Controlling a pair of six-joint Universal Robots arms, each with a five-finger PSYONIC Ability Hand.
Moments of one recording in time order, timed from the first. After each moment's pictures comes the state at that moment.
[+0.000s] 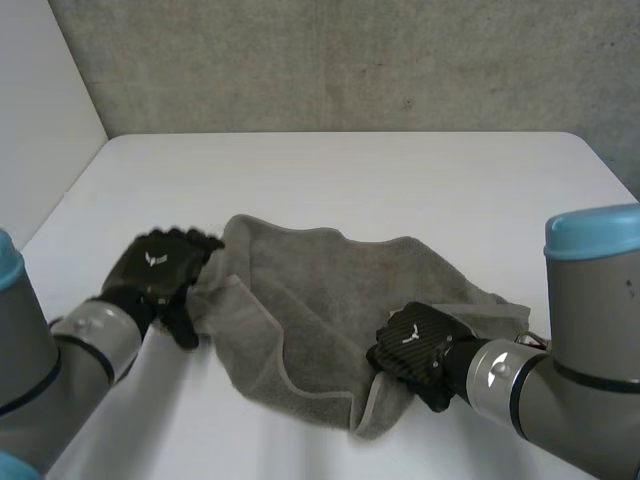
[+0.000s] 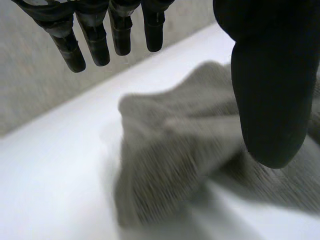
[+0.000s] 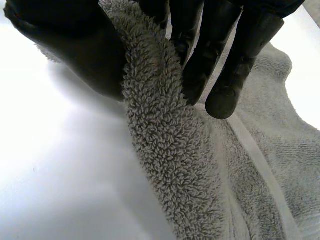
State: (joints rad) left arm 4.35 -1.69 -1.87 3.26 -1.49 3.37; right arm 2.08 -1.26 1.67 0.32 1.25 2.33; left_hand 0.22 0.22 0.22 0.22 0.05; right_hand 1.32 1.33 1.34 1.34 1.16
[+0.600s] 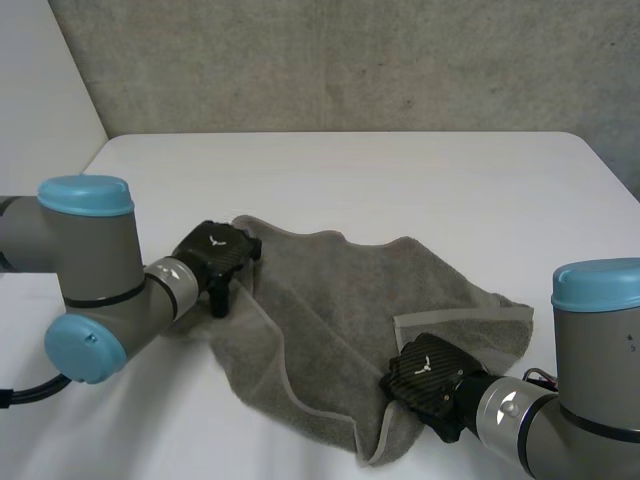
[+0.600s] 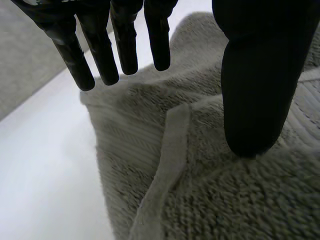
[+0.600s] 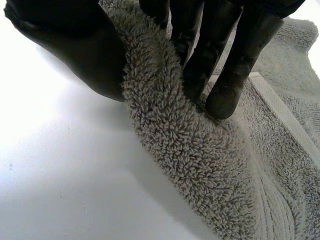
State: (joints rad) left arm 4.33 -2.18 -1.39 3.12 -1.39 3.60; right arm 2.04 -1.26 1.84 0.18 1.25 2.32; left_hand 0.42 0.41 0.41 0.41 0.24; right_hand 1.32 1.33 1.34 1.34 1.16
